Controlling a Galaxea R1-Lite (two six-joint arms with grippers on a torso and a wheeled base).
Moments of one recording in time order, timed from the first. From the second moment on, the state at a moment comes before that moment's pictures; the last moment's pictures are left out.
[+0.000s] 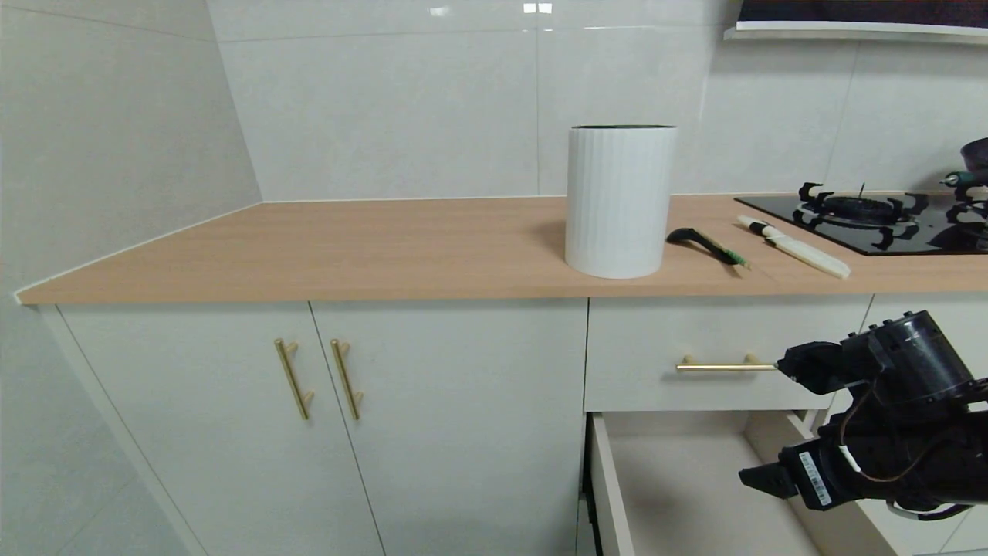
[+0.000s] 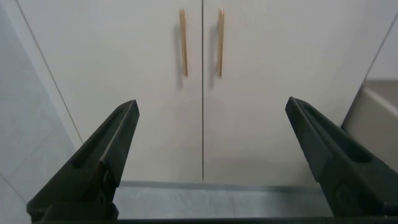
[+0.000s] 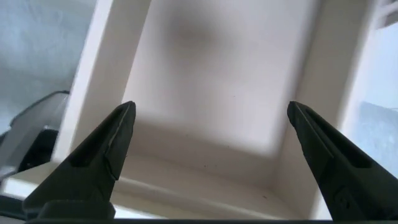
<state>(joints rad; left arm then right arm) 0.00 0.00 0.00 0.00 0.03 0.00 0.39 1.54 -0.67 0.04 -0.11 0.08</state>
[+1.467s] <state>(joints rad) 0.00 0.00 0.00 0.00 0.03 0.00 0.28 1.69 -1.16 0.16 -0.16 0.07</state>
